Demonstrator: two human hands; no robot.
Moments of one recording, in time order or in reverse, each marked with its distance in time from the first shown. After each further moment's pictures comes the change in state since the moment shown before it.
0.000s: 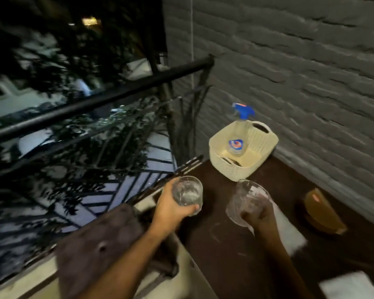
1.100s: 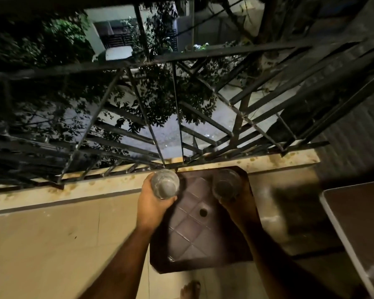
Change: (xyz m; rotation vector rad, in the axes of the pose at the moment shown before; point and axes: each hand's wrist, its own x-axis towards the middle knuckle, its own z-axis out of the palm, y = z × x) left_hand -0.042 -0.396 -0.351 0.002 0.620 -0.434; right_hand 0.048 0.205 0.502 -0.629 -0.386 -0.356
